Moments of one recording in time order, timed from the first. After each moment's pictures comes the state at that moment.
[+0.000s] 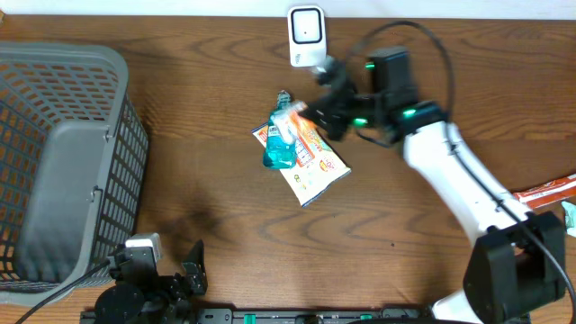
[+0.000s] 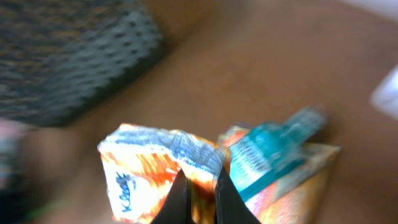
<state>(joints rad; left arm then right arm) -0.21 0.00 0.60 -1.14 -0.04 -0.30 0.39 1.70 1.29 -0.26 -0.62 -0.17</state>
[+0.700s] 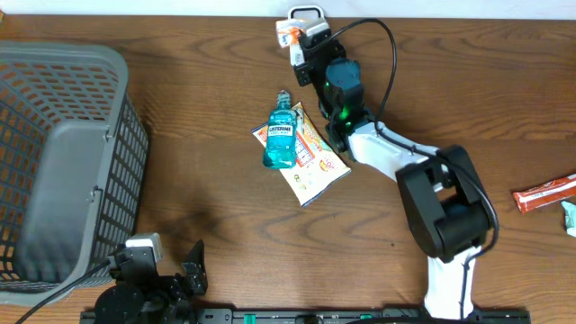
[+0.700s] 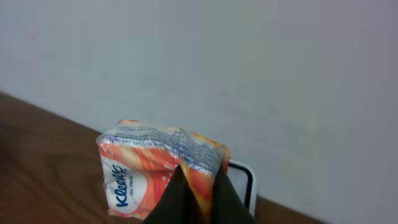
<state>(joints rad) -0.21 0.00 0.60 -1.14 -0.04 -0.30 0.47 2.11 1.30 0.81 0.13 -0.09</state>
